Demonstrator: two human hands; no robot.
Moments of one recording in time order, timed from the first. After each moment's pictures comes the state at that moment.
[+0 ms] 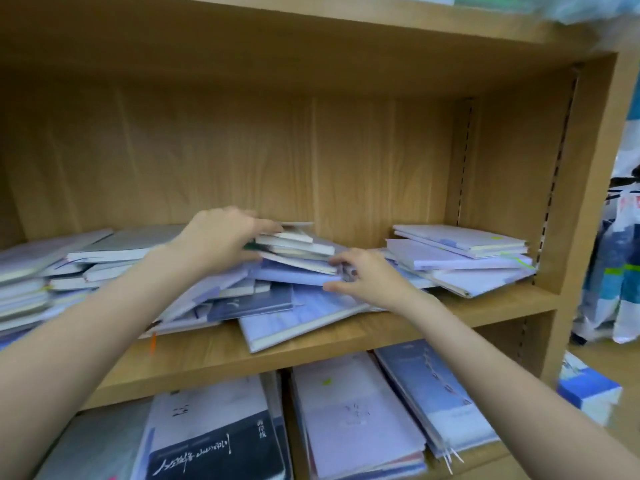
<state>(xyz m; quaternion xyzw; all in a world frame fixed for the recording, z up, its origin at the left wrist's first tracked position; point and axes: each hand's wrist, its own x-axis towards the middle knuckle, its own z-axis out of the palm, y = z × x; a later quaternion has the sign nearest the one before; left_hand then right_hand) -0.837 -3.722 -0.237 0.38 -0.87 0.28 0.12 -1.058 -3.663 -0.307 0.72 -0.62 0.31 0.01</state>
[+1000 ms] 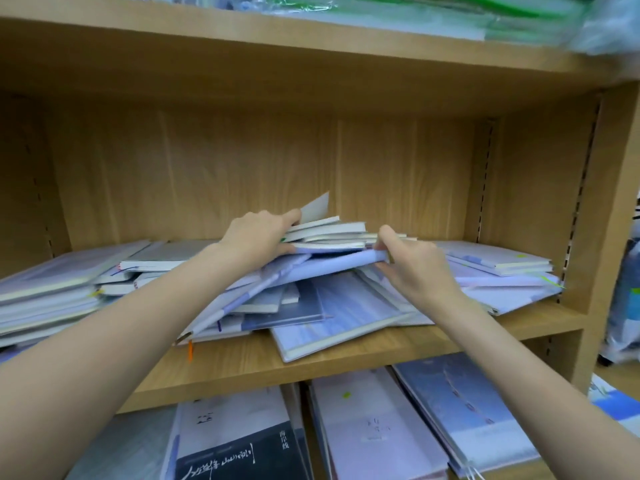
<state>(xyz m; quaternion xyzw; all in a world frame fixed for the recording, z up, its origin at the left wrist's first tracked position) -0.838 -3.727 -0.224 0.44 -0.85 0.22 0.17 -1.059 -3.654 -0.289 0.65 -0.50 0.37 0.43</state>
